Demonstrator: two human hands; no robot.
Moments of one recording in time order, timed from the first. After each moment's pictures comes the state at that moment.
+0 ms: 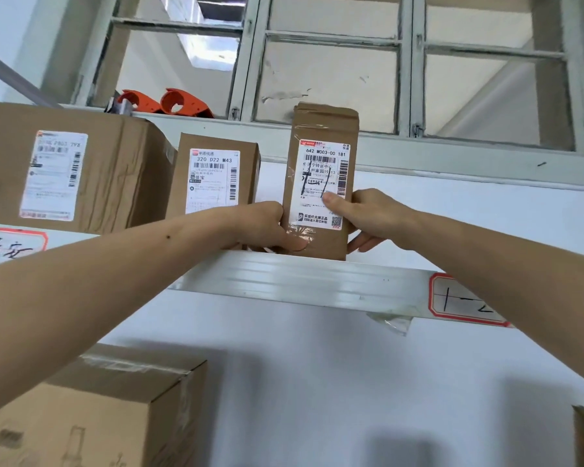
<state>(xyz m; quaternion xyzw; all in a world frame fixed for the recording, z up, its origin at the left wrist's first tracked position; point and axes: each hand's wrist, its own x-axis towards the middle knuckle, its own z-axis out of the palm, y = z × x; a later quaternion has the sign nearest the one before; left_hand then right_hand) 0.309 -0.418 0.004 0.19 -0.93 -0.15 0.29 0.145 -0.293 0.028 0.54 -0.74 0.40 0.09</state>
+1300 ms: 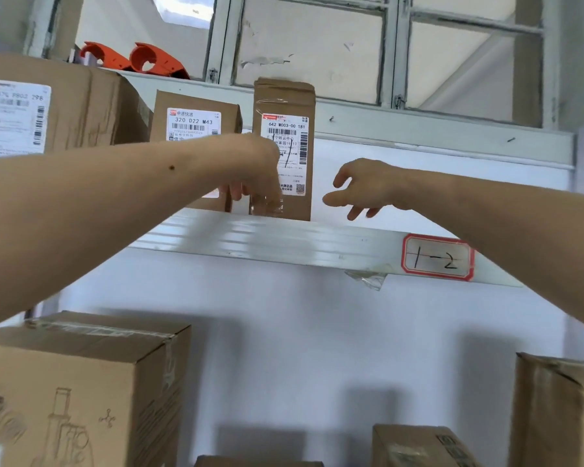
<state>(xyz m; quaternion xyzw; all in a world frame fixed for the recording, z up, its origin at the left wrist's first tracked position) 0.324 -0.364 0.024 0.33 -0.90 0.08 0.28 0.164 -0.261 0.026 0.51 -0.81 0.24 0.17</state>
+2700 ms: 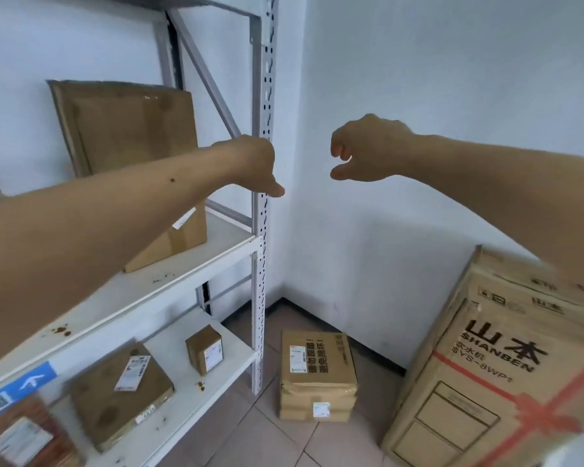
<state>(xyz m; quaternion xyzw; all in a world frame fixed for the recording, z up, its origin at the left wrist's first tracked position) 0.038 0.182 -0.263 -0.15 -0.99 -0.03 0.02 0.064 0.378 -0.235 0.10 -0.98 -0.07 0.12</state>
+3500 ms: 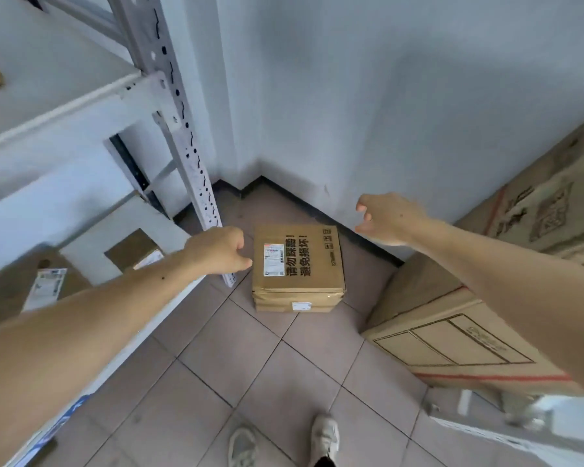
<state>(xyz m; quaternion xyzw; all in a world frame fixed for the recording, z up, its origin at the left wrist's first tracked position) -0.139 0.274 -0.731 -0.10 -0.95 -0.10 -0.28 -0.130 0.565 -0.680 -0.02 -0.98 0.02 -0.19</state>
